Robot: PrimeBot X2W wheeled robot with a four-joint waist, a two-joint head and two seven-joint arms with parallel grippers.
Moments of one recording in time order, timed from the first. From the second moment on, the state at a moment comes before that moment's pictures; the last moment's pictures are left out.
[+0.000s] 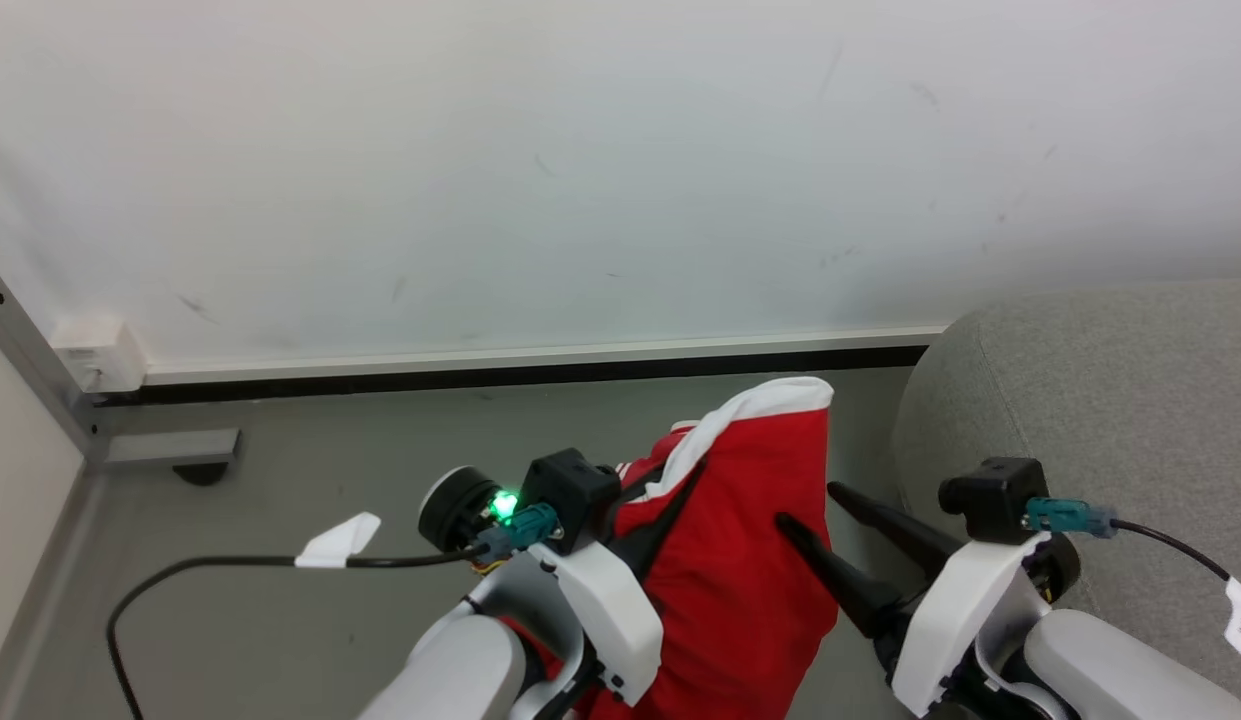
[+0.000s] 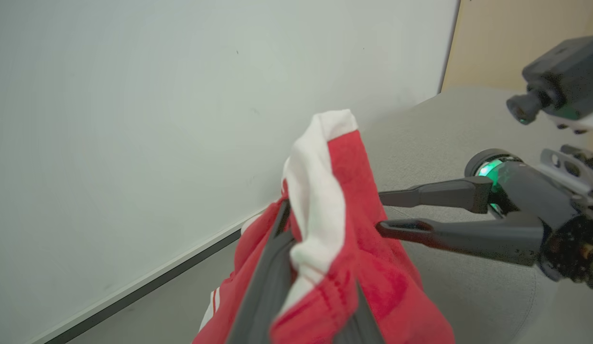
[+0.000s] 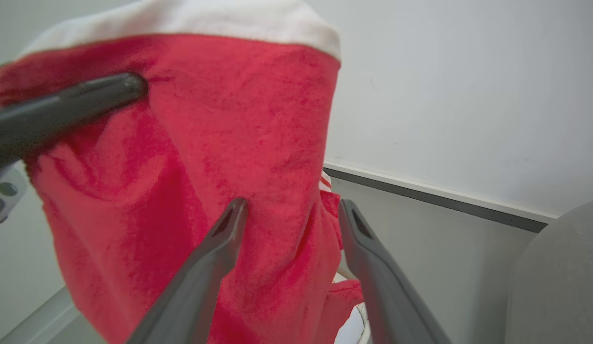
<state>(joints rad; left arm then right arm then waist) -0.45 0.14 -0.61 0.16 -0.28 -0.05 0.08 -0.59 -0.43 0.97 0.33 1.03 0.13 -0.05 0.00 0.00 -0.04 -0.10</state>
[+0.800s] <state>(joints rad) -0.51 0.09 -0.65 0.33 -0.37 -0.09 0.02 -0.78 -0.33 1.28 0.52 1.19 0.13 -0.19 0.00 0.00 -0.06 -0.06</state>
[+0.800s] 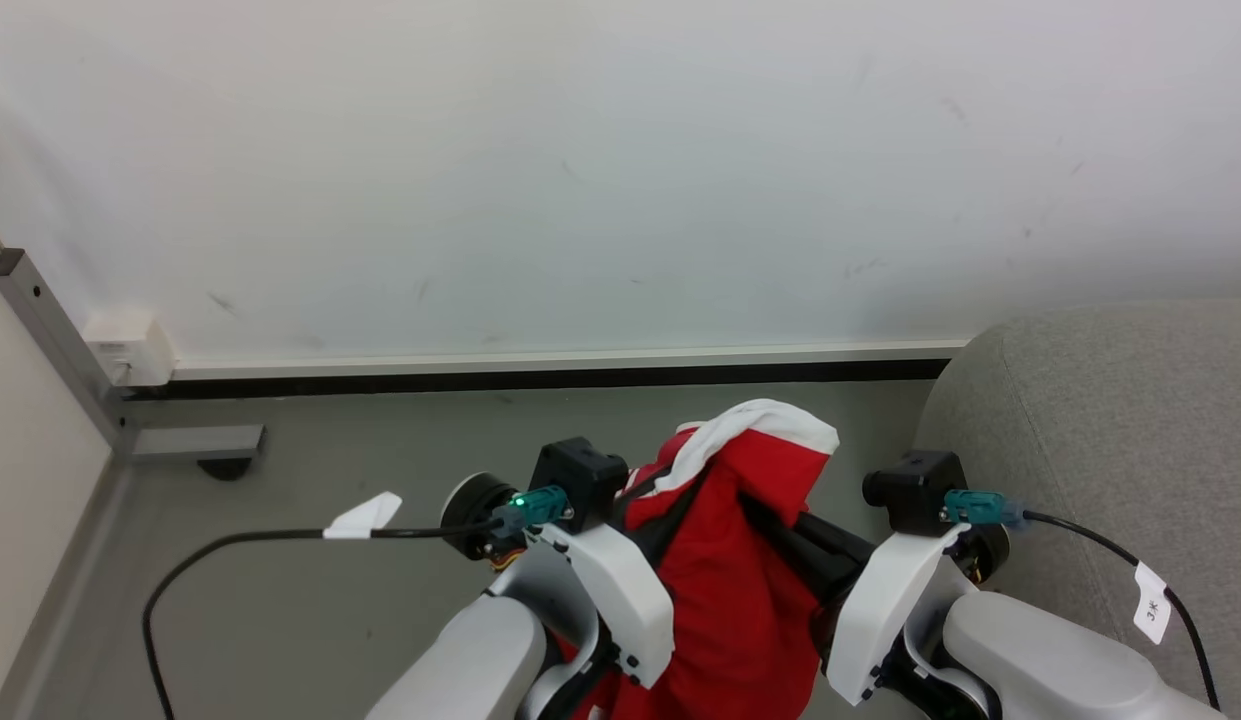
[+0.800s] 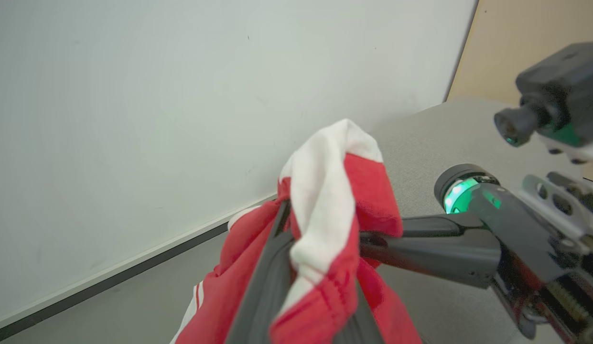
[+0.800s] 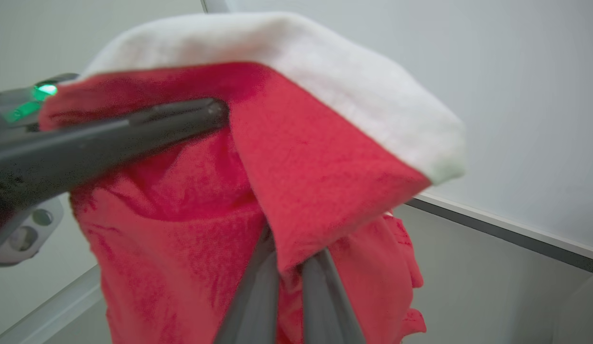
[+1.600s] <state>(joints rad) -0.54 0.07 -0.65 0.52 -0.39 -0.04 -0.11 -0.82 -0.25 1.23 0.62 1.10 0.13 -0.26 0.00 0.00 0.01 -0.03</state>
